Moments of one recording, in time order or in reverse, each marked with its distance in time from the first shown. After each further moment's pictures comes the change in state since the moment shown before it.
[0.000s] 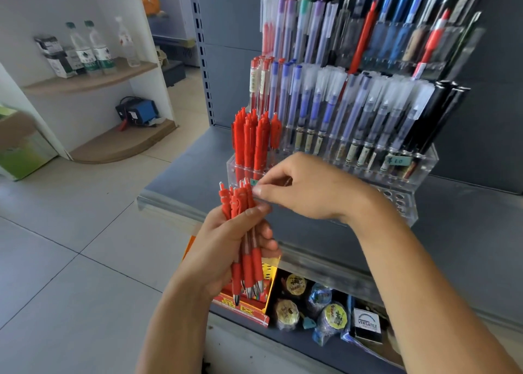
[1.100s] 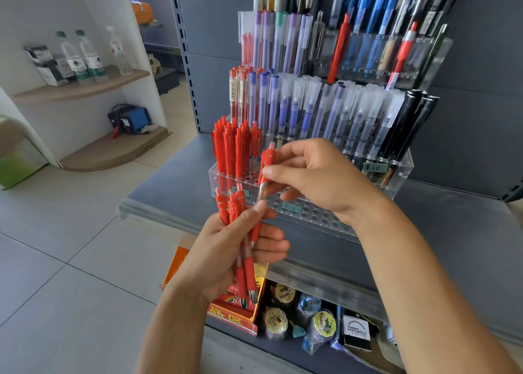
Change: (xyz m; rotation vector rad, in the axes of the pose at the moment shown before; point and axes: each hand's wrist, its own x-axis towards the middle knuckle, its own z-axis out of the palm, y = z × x) left_hand 0.008 -0.005 0.025 0.009 -0.044 -0.020; right_hand -0.011 0.024 -0.023 0.583 0.199 -0.033
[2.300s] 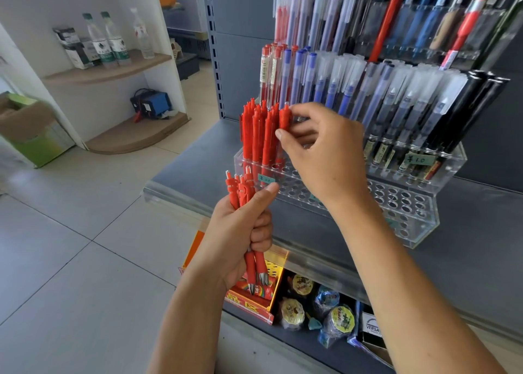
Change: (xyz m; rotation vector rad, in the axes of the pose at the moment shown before) left_hand 0.007 -0.002 -0.018 -0.001 0.130 0.079; right_hand 0.038 0.020 0.040 -0.399 0.517 -0.465
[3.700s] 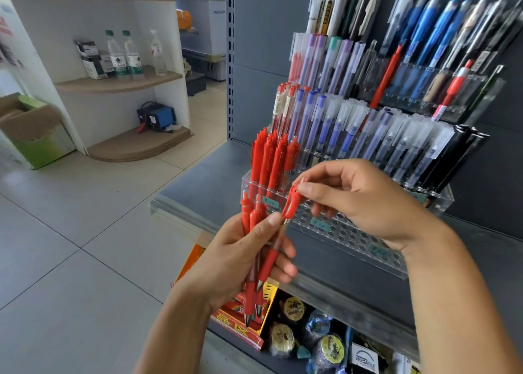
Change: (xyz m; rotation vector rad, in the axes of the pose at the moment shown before) left_hand -0.019 0.016 -0.009 0.031 -0.300 0.041; right_hand -0.001 -0.021 -0.065 0.319 -0.667 0.337
